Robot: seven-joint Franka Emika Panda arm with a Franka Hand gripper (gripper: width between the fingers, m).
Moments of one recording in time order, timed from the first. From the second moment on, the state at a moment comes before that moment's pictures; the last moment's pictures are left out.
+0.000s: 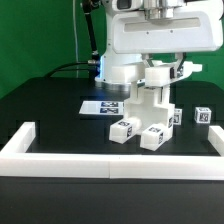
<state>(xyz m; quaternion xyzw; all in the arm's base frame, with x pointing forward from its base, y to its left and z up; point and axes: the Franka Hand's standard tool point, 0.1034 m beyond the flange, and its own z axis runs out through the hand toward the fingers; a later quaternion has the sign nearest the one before) 0.518 0.046 0.126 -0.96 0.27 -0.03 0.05</state>
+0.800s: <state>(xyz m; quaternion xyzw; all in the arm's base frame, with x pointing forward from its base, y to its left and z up) 0.515 0.045 0.128 -0.96 0.27 -0.03 0.05</state>
